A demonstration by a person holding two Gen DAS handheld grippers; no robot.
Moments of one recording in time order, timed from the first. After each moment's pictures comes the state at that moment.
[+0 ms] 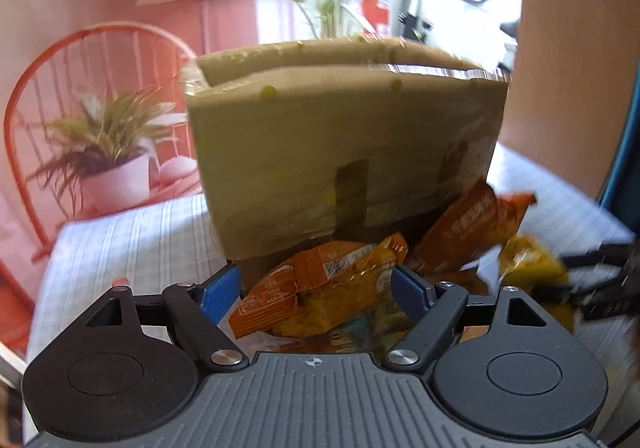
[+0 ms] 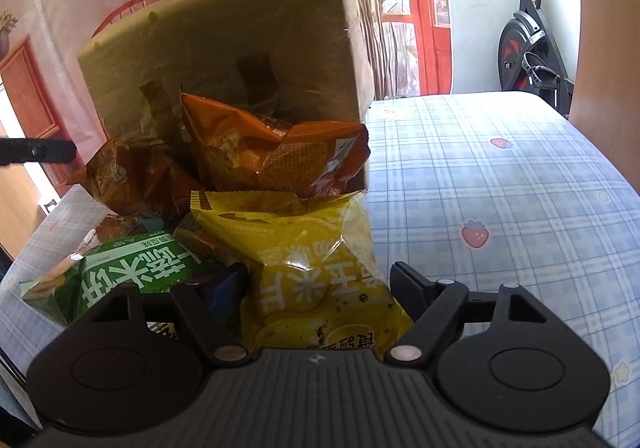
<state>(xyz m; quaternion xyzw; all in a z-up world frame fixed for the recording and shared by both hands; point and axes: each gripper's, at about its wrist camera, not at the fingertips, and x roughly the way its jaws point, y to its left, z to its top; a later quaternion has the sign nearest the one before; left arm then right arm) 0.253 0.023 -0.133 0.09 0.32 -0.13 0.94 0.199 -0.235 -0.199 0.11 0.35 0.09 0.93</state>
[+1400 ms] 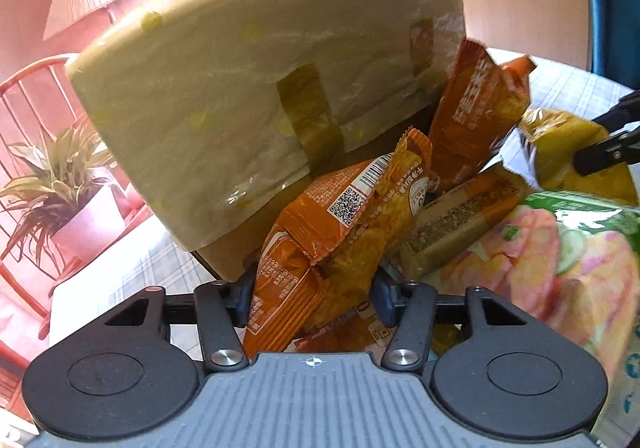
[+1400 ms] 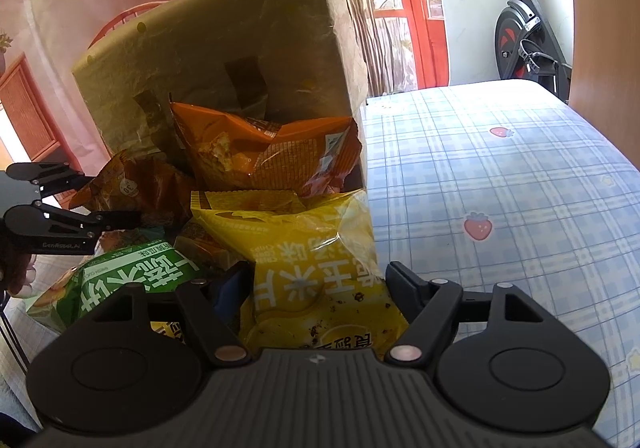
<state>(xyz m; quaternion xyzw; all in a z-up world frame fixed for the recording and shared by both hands) 0.272 0.008 -0.190 0.24 0.32 -0.18 0.90 0.199 -0.241 -0.201 0.14 0.35 0.09 0.92</state>
